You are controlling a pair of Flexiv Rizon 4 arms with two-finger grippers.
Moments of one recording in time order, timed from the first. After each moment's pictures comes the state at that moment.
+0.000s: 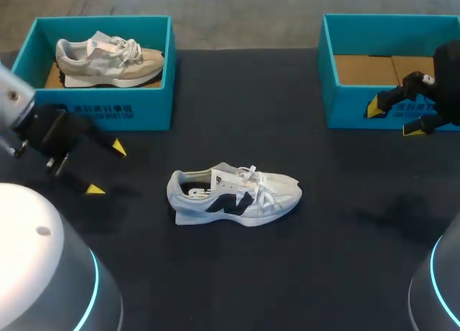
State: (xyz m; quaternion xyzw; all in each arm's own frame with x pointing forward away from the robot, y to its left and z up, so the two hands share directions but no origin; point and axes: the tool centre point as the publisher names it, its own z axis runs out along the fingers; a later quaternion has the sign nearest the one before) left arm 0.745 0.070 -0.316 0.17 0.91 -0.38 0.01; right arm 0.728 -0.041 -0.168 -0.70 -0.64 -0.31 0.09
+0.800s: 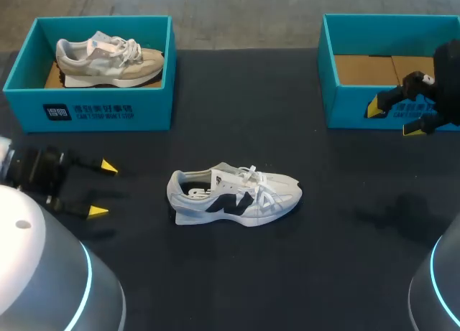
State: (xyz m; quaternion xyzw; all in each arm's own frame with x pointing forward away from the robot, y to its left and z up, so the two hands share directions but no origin) left arm 0.739 0.079 -0.373 0.06 0.85 -0.52 0.03; right arm 0.728 -0.041 -0.168 -0.70 -0.64 -0.31 0.09
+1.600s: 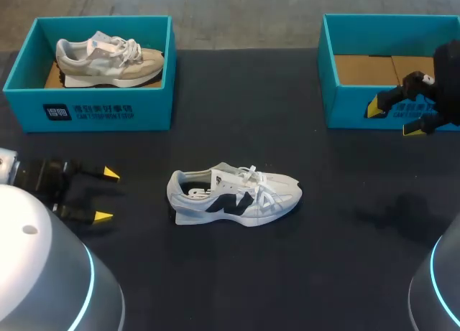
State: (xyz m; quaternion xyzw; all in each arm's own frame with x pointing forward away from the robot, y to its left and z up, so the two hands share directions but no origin) left arm 0.744 0.080 -0.401 0.04 0.85 -0.53 0.04; right arm 0.728 -0.041 -0.168 -0.70 -0.64 -0.31 0.09
